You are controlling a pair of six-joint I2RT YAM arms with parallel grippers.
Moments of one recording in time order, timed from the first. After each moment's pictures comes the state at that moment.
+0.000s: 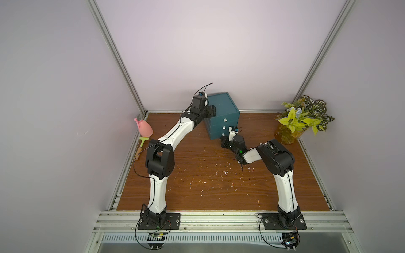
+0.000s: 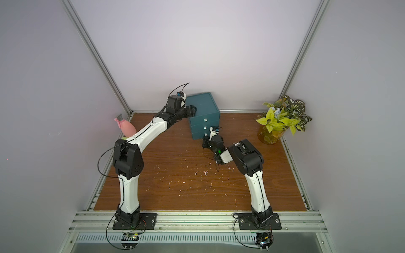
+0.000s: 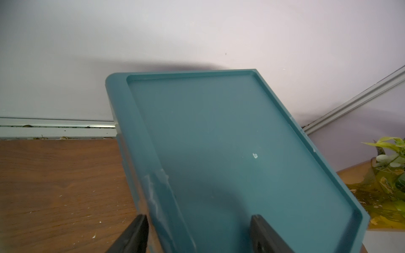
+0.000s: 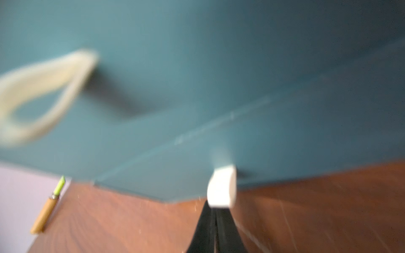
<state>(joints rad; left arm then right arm) -0.41 2.07 1.88 -0.31 0.06 -0.40 0.54 2.11 0.95 0.84 -0.03 0.62</state>
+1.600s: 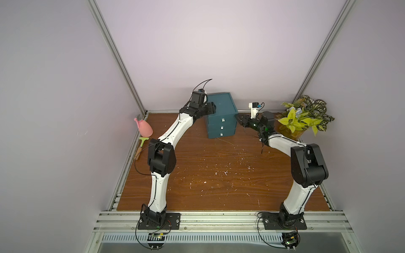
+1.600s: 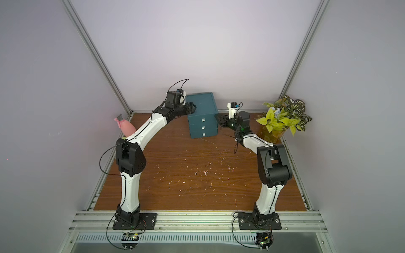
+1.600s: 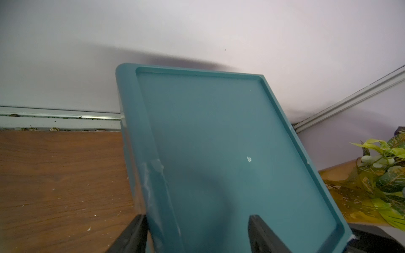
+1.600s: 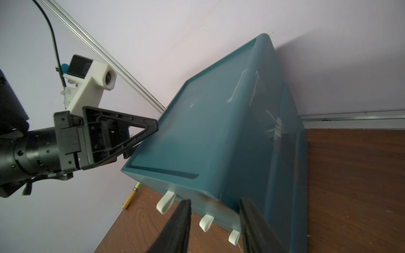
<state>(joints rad) -0.39 2.13 2.05 -0.44 0.15 -0.45 0.23 1.84 1.18 0.51 -0.57 0.58</state>
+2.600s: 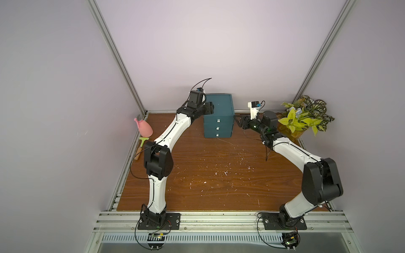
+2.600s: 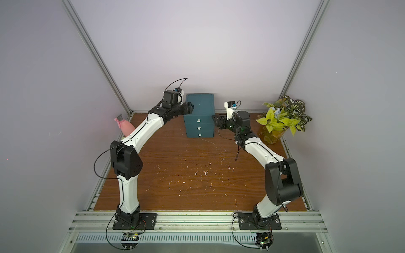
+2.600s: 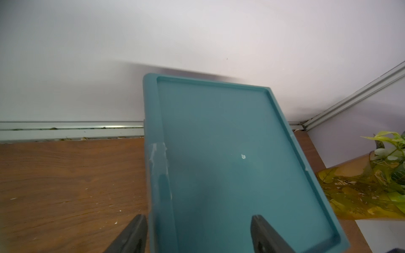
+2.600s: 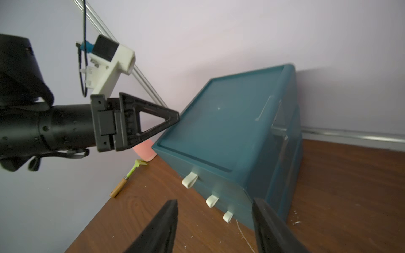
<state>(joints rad) -0.40 1.99 1.95 -0.47 0.05 -0.34 0.29 1.54 1.11 0.29 -0.39 0.36</state>
